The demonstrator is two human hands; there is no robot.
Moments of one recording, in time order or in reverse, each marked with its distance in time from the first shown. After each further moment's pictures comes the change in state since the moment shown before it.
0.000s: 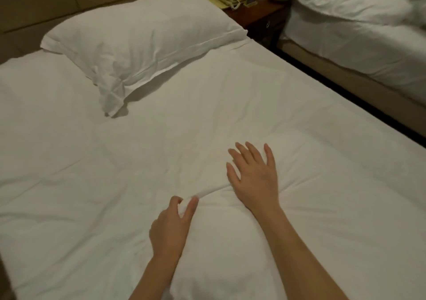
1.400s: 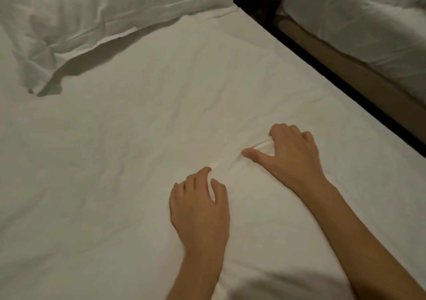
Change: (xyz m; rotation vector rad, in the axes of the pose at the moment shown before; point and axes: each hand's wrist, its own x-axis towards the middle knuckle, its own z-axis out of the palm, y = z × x) left_hand 0.013 0.160 0.109 -0.164 0.412 0.167; right_hand 0.059 0.172 -0.009 -0.026 -0.249 0.100
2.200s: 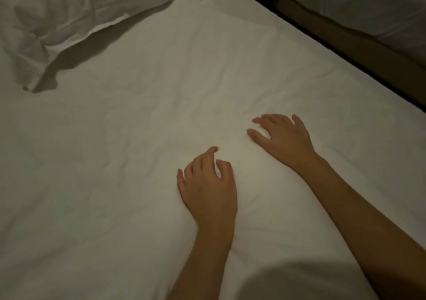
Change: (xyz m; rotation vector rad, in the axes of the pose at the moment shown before) left_hand 0.006 -0.017 0.024 -0.090 -0.036 -0.007; right_hand 0.005 0.004 0.055 0.075 -0.205 0.036
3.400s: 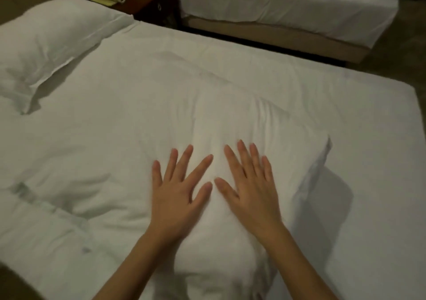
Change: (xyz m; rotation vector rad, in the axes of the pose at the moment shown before) left_hand -0.341 -0.007 -0.154 0.371 -0.407 0.883; right_hand -0.511 0.001 0.031 0.189 0.414 0.214
